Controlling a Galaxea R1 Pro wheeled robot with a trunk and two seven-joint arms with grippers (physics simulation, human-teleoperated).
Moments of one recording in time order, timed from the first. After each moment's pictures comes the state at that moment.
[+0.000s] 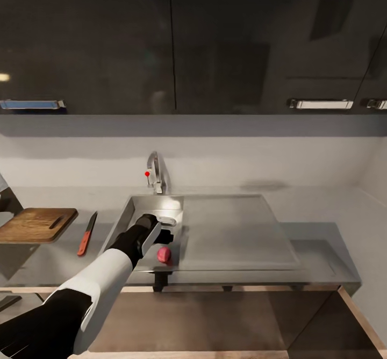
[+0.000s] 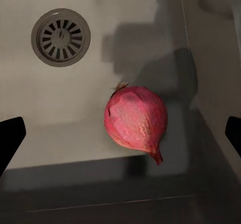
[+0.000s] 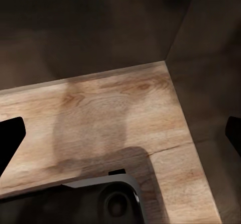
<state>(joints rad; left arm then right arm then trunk) -0.97 -0.14 -0.20 -0.48 0.17 0.80 0.19 0.25 0.02 0.06 -0.52 -0.18 -0.68 -0.13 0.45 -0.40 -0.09</state>
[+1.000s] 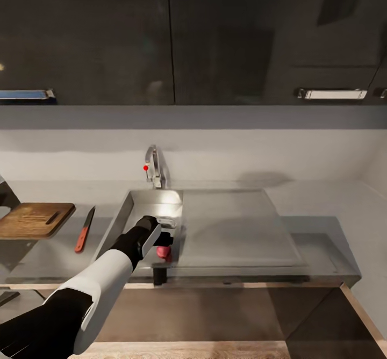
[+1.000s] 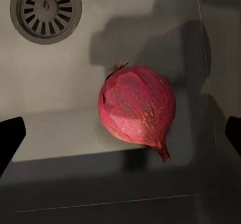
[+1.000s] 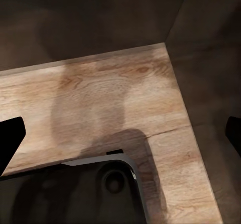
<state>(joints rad) -0.97 -0.15 -0.20 -0.46 0.17 0.80 0.19 0.25 0.02 0.06 -0.52 -0.18 -0.66 -0.13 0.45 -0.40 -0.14</state>
